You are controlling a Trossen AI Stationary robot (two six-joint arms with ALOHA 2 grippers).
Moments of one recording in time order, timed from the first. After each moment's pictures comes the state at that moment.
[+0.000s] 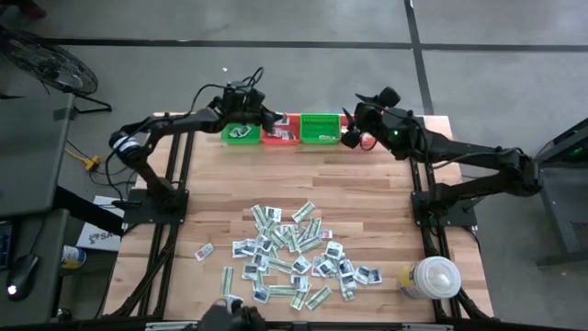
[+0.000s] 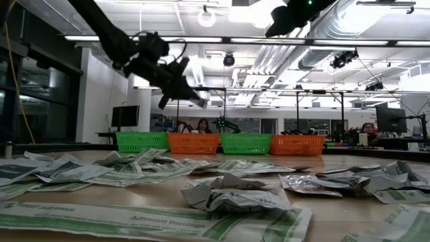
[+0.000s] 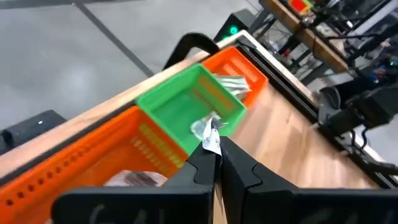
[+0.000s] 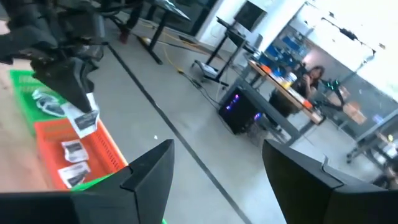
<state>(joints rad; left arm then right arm) 0.78 1.64 0.99 0.24 0.44 -0.36 -0.31 1.14 0.98 -0.03 0.63 -0.41</state>
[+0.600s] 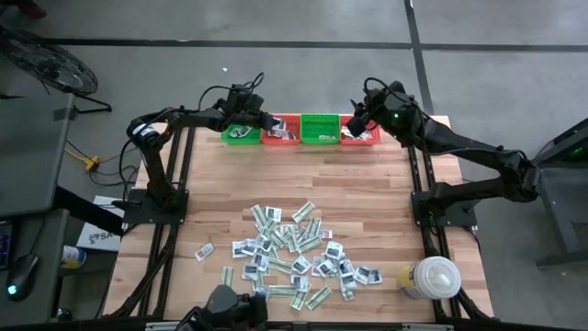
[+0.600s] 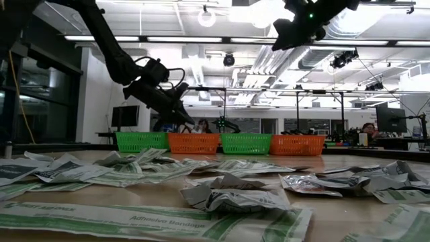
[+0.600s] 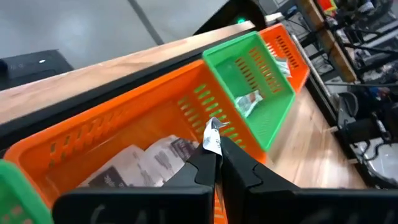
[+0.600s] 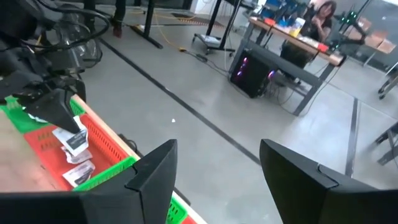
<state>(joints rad) 0.87 1.83 0.99 0.30 0.52 -0.49 -0.51 1.14 0.98 -0.13 0.46 -0.15</state>
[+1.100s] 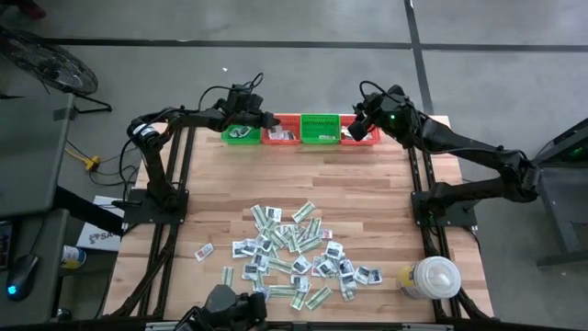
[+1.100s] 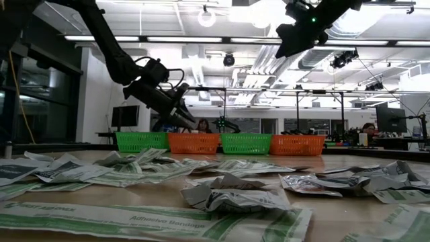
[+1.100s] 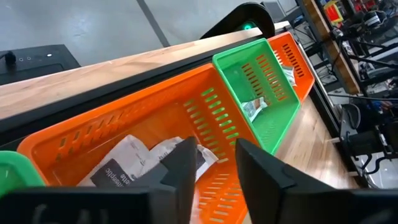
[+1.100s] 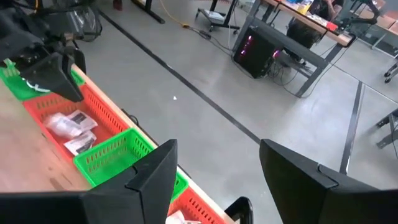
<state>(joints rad) 0.87 1.83 0.99 0.30 0.50 -0.54 -0.51 1.14 0.98 -0.24 0.46 -0.13</state>
